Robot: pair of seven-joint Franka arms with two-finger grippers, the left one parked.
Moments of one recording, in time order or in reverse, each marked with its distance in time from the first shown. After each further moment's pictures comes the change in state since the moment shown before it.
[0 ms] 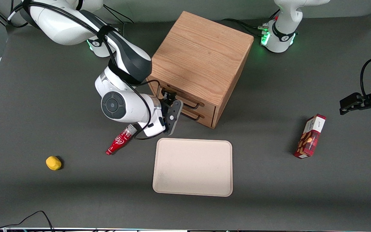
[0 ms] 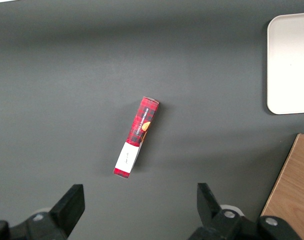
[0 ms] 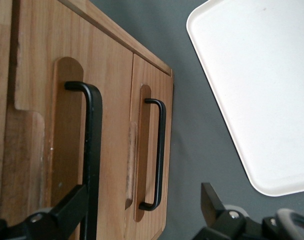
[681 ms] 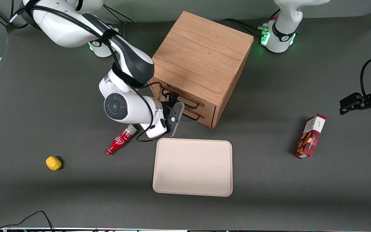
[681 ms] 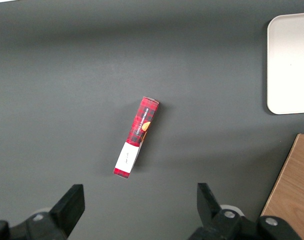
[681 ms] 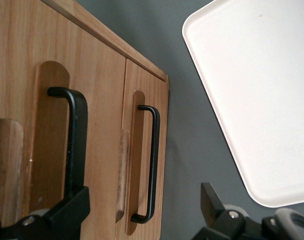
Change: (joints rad) arm -0.006 0.005 0.000 -0.030 0.001 0.060 -0.020
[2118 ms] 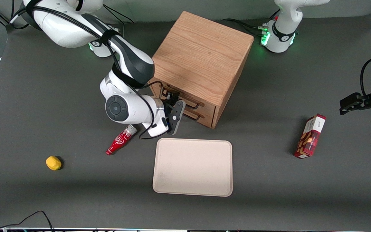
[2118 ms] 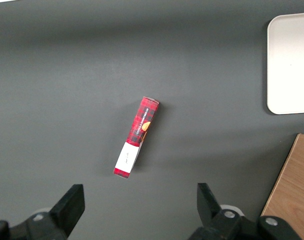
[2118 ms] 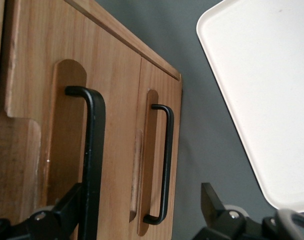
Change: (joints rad) arm 0.000 0.007 0.000 -0.003 0.041 -0.020 -0.019
